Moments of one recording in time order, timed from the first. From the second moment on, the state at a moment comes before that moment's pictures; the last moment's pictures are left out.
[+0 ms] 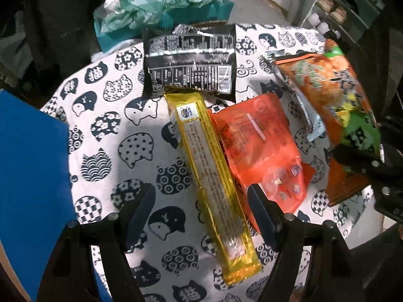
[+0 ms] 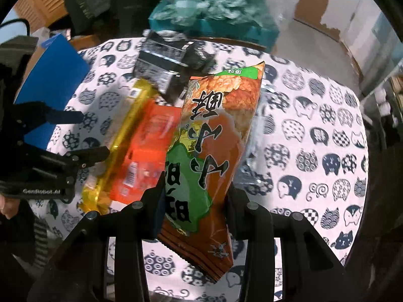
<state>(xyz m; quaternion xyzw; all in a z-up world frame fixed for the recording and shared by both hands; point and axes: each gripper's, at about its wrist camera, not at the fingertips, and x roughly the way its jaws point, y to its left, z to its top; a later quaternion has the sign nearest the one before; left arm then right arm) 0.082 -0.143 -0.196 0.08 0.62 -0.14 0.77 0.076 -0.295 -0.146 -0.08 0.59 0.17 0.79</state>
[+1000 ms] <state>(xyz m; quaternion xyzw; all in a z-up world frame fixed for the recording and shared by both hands) 0.079 -0.126 -0.187 0.09 0.61 -0.11 0.78 0.070 -0.299 -0.130 -0.08 0.58 0.18 0.79</state>
